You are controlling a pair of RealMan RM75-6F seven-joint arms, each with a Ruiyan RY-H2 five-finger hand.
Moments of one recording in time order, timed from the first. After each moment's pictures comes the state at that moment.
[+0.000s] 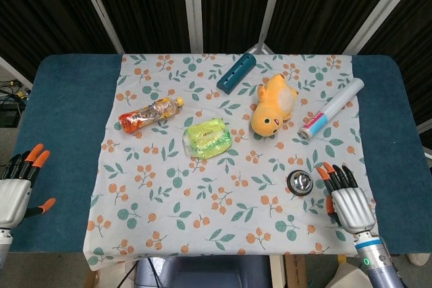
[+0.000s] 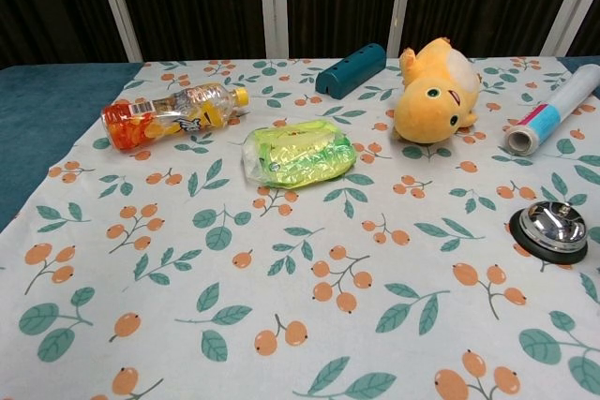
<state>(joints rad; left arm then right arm) -0.11 -1.14 -0.02 -1.61 1.51 1.46 0.11 0.18 -1.27 0.02 -1.65 -1.51 1.28 -0.28</state>
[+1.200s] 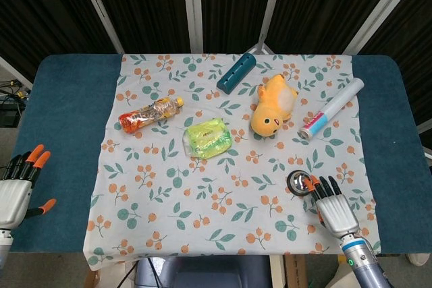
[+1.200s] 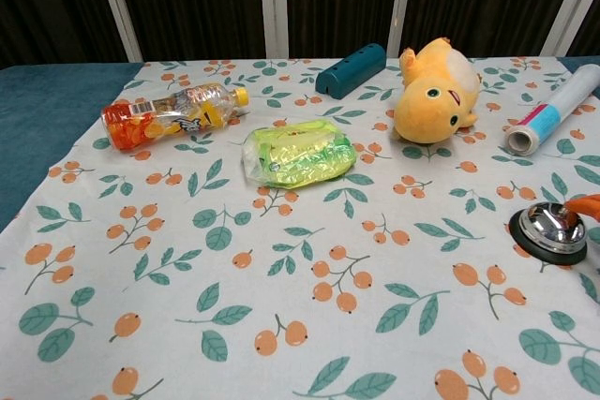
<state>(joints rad) -0.11 -1.14 -0.02 -1.61 1.51 1.46 0.11 0.21 -1.35 -0.05 -1.56 -1.41 1.15 -0.54</state>
